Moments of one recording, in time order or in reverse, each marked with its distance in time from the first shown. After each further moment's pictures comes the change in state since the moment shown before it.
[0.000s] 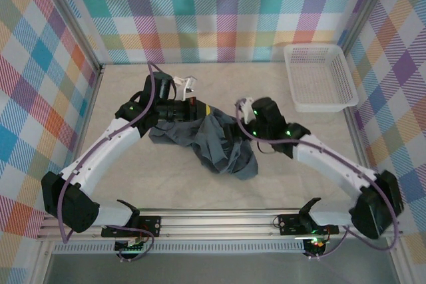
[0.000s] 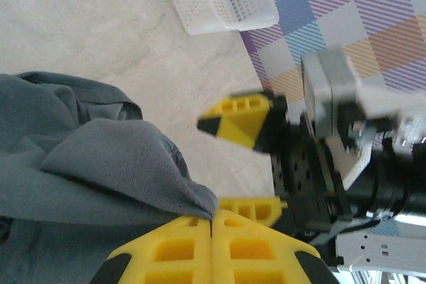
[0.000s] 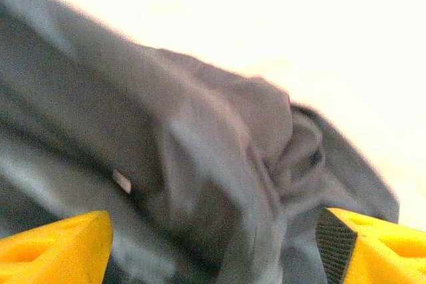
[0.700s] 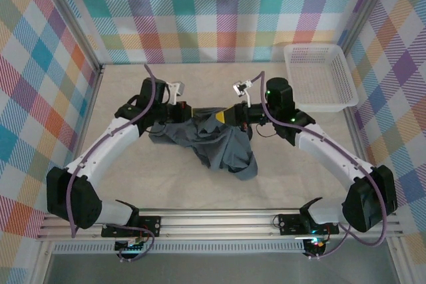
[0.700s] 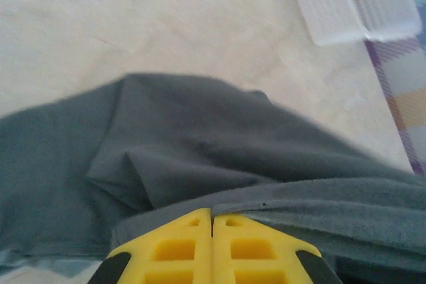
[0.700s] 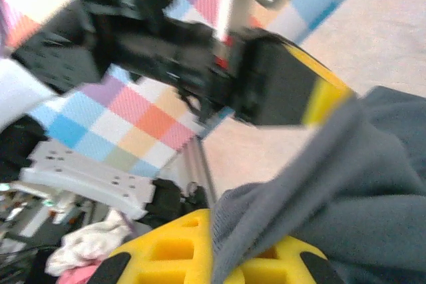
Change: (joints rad) left arm 0.107 0.025 -0.118 -0.007 -0.207 0.172; right arm -0.141 0.009 0.030 0.333 -0.869 0.386
